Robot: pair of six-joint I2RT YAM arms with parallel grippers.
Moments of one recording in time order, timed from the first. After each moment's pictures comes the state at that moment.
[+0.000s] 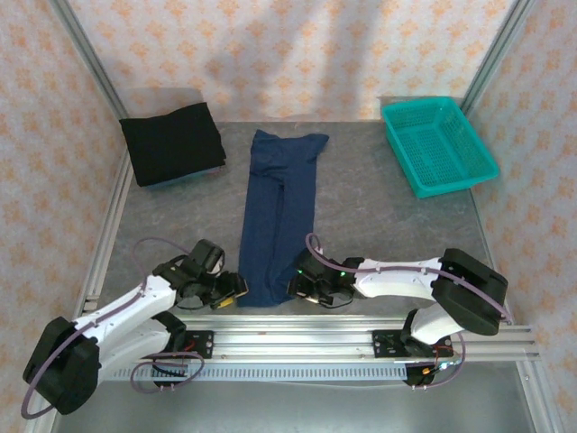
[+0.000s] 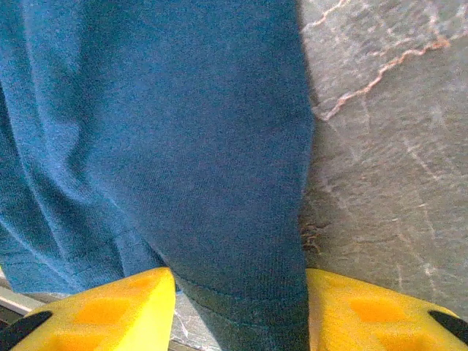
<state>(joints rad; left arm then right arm) -0.50 0.95 0.35 -0.58 0.36 -0.99 1.08 1.45 0.65 -0.28 -0.11 1.31</state>
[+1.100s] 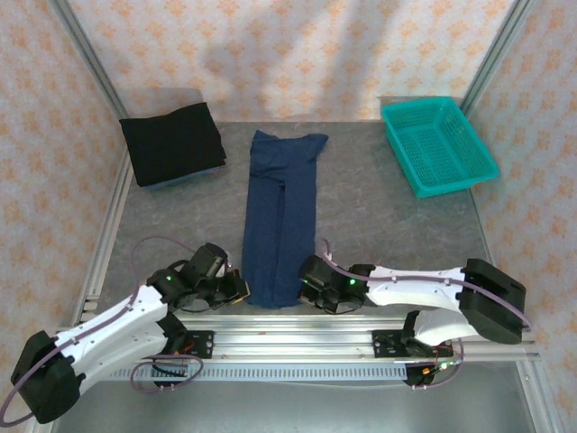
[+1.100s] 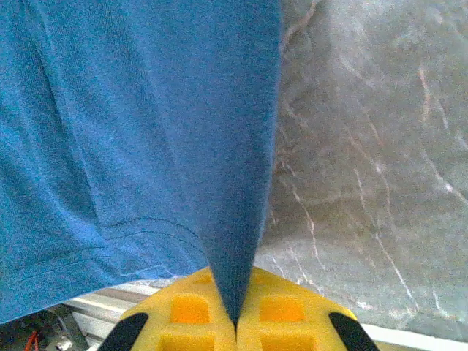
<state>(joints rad) -0.66 0.77 0.38 -0.60 0.31 -1.12 1.17 1.30 0.61 -0.36 -0.03 1.50</state>
